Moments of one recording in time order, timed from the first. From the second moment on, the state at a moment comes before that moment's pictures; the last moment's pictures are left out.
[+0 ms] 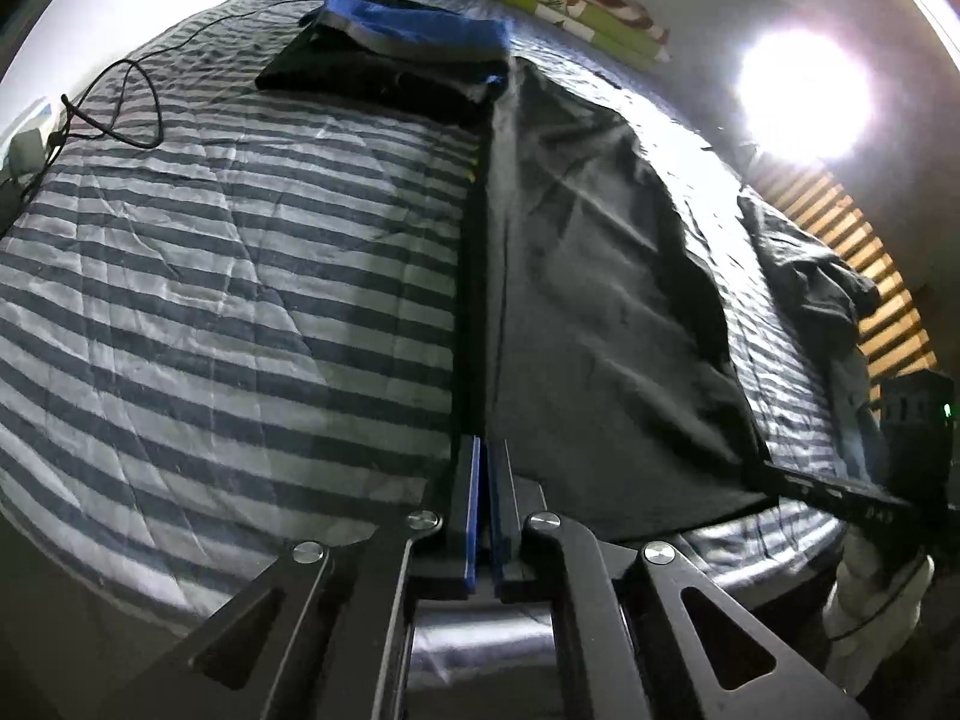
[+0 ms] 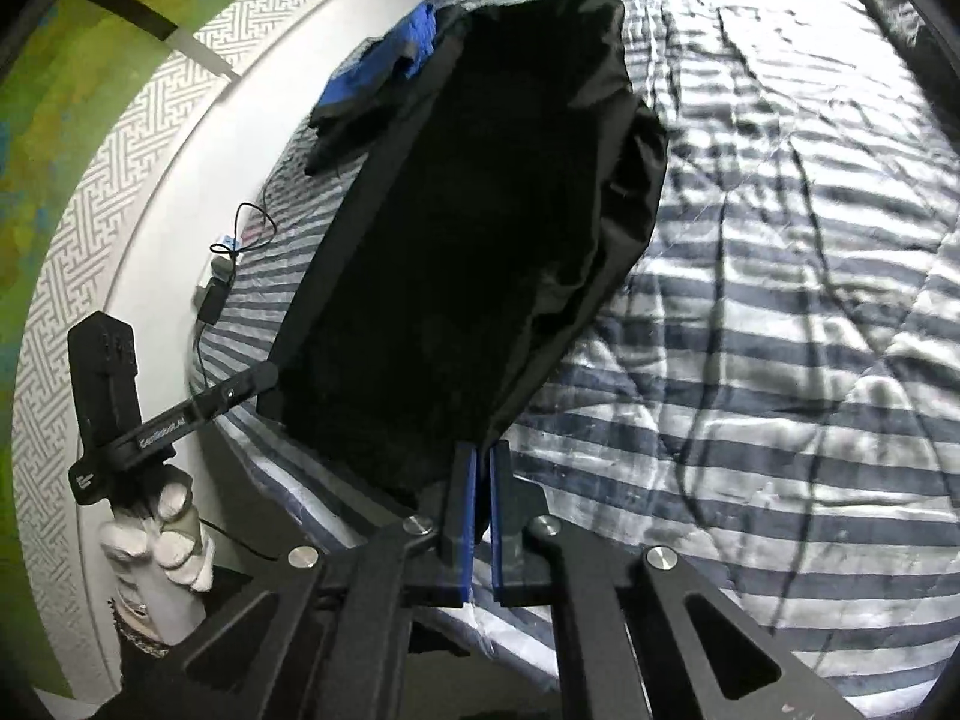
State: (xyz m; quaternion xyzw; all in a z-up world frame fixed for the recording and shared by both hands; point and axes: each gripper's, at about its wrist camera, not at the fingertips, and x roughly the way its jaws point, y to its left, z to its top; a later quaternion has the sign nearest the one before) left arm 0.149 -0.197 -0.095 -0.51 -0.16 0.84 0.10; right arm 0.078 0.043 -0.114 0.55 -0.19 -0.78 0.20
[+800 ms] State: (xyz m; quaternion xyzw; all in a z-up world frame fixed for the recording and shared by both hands) left arm 0.145 -0.186 -0.102 -0.53 -0.17 0.82 0.12; right arm 0.078 0.033 -0.140 0.60 -0.17 -0.76 0.19
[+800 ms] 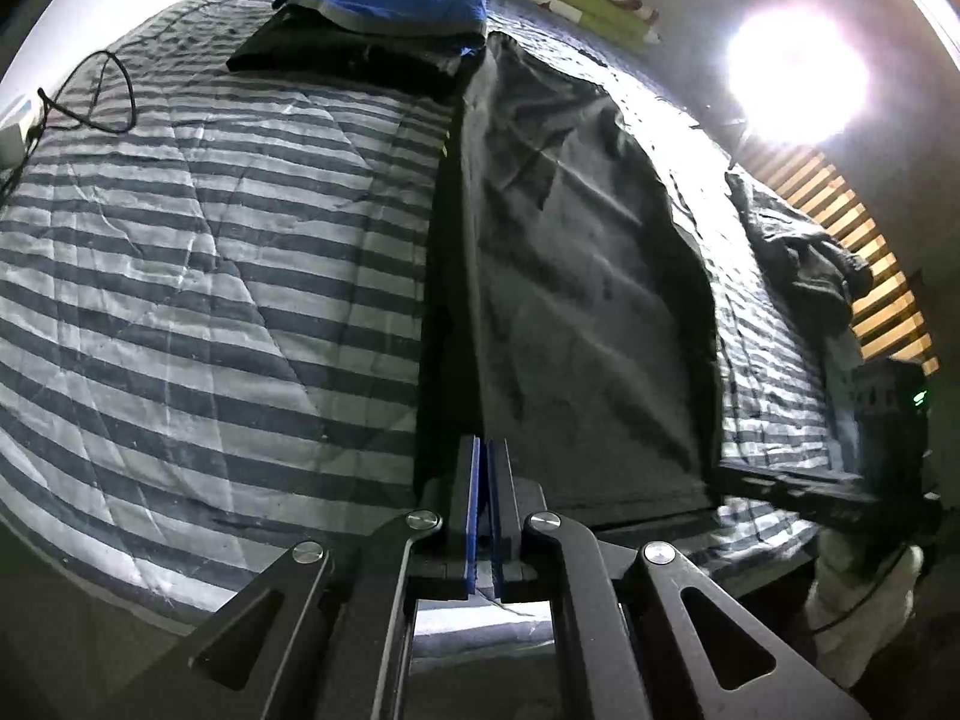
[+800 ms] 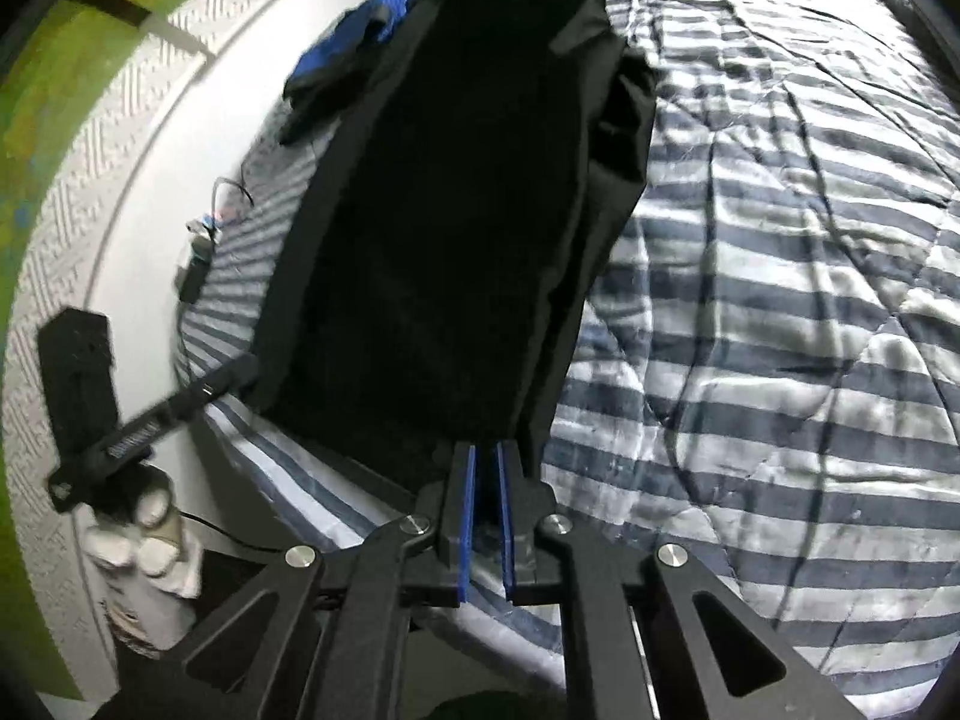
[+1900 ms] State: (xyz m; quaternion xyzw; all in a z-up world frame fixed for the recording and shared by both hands) left arm -0.083 -0.172 -0.097 -0.55 -0.11 0.82 0.08; right arm -0.082 0.074 -0.126 0.55 -0.14 -0.81 0.15
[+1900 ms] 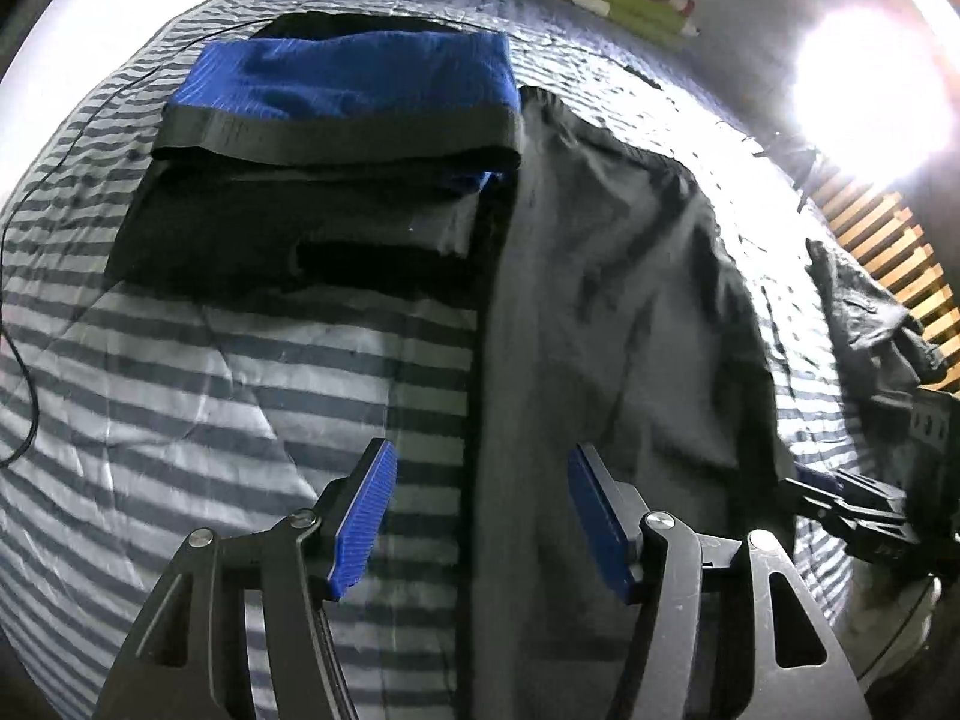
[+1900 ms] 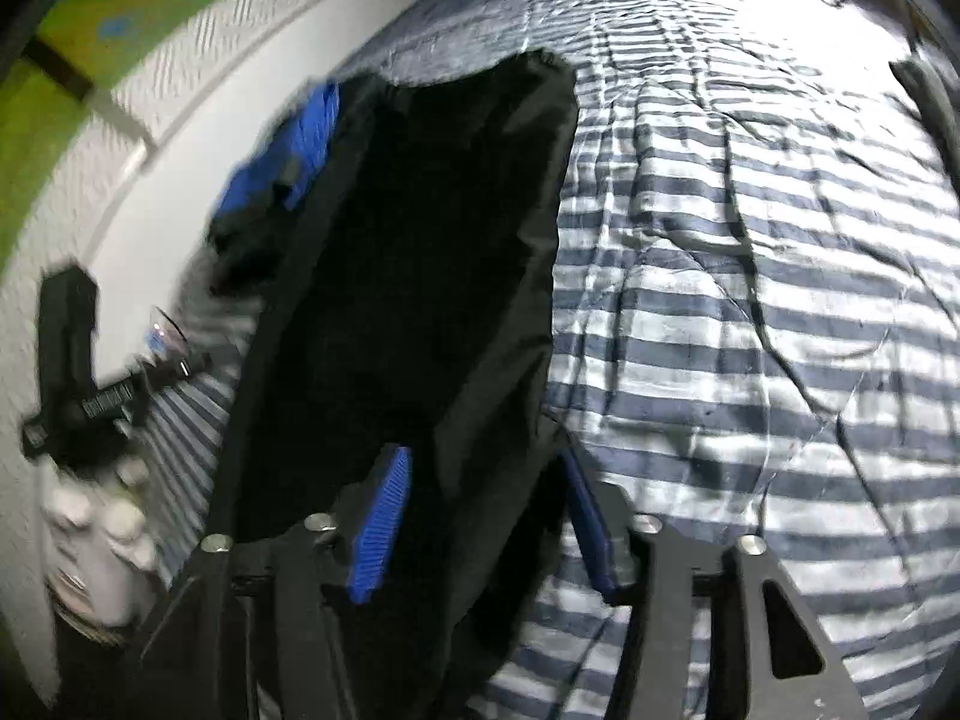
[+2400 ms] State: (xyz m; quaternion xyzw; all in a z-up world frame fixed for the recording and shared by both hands) left arm -0.112 -0.169 -0.120 -0.58 -0.14 0.80 0.08; right arm -0.085 0.126 -0.128 0.53 -0.23 -0.80 0.17
